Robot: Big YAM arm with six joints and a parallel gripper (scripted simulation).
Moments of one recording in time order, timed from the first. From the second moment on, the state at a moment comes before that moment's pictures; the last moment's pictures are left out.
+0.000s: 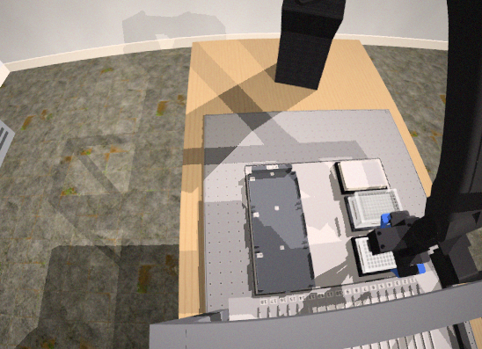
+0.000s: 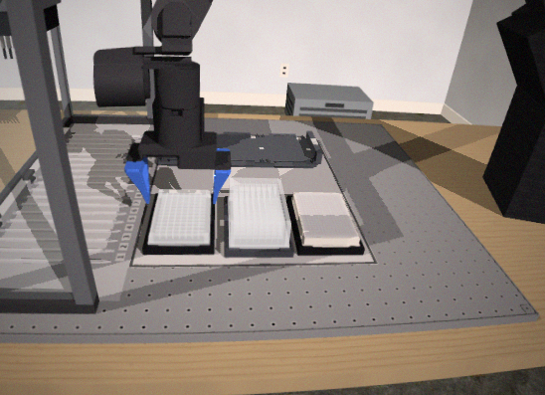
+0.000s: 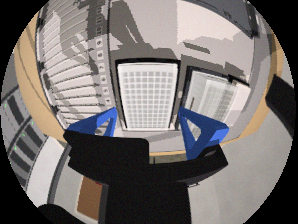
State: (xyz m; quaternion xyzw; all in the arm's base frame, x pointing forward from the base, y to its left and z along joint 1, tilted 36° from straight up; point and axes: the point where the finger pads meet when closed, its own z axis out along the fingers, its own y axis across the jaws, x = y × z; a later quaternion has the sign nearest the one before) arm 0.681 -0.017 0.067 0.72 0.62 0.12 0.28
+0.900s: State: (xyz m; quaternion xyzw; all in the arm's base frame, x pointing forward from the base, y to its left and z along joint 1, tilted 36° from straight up) arm 0.693 -0.016 0.049 0.72 0.62 0.12 0.28
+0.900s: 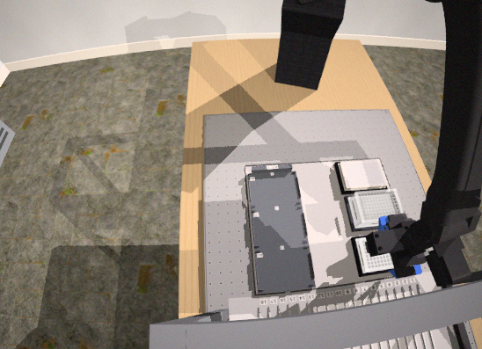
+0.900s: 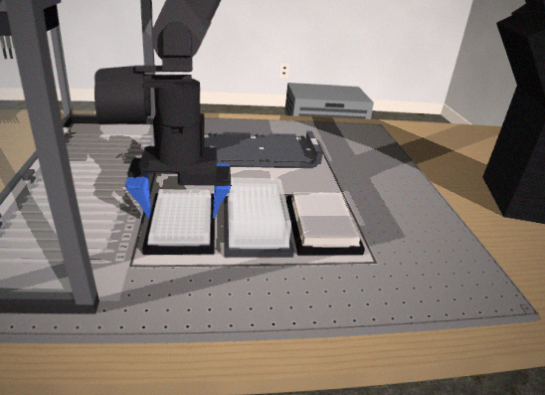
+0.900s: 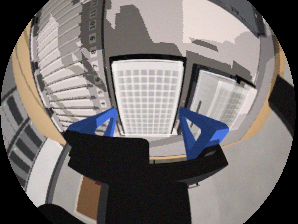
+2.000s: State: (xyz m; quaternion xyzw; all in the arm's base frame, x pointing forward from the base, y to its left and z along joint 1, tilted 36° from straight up) arm 0.694 -0.023 0.050 0.72 0.62 0.12 0.28
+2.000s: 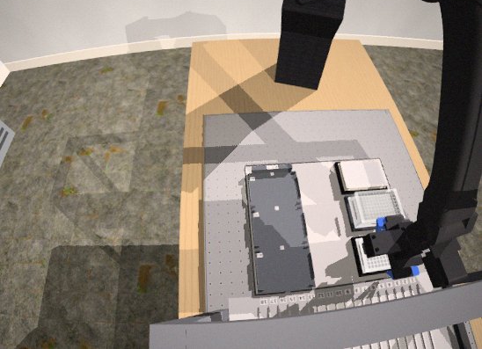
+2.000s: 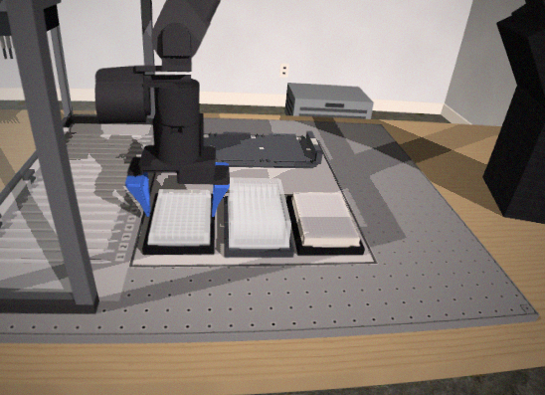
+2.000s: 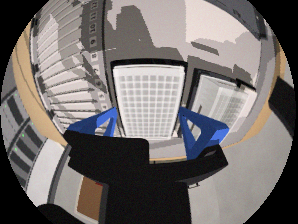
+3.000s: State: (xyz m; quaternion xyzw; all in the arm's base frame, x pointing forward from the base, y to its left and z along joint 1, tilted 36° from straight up) arm 0.694 -0.024 0.050 0.72 0.62 0.12 0.28
